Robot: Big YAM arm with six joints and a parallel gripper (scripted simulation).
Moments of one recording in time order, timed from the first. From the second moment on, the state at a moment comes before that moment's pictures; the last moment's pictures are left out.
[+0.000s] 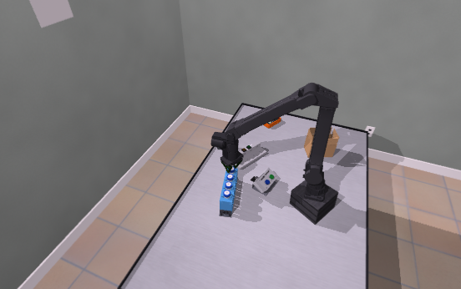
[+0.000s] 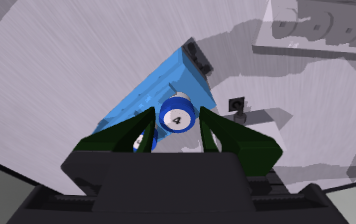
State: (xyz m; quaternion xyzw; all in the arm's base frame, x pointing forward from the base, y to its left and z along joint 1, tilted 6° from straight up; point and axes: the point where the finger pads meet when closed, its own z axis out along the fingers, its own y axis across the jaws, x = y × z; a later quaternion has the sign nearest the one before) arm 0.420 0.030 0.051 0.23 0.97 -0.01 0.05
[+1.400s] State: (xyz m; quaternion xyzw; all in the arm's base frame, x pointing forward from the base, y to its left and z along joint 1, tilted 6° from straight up) arm 0.420 0.030 0.051 0.67 0.74 0.01 0.05
